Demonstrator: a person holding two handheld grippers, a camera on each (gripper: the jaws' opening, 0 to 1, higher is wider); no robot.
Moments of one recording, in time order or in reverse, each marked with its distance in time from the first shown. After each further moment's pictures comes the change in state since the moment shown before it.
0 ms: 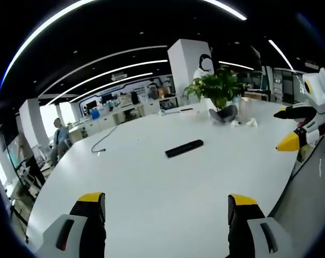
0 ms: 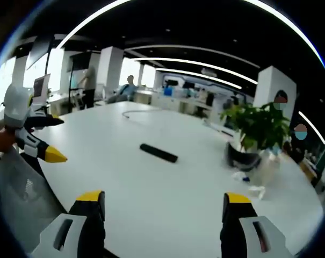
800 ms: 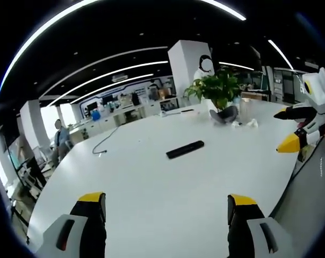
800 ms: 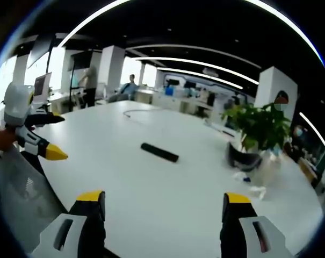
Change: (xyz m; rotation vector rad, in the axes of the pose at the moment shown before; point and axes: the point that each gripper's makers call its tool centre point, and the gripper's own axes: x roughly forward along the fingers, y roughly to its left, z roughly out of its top) left arm 0.000 0.001 0.002 0.006 -0.008 0.007; right arm 0.001 0.001 0.000 -0.005 0.004 0.009
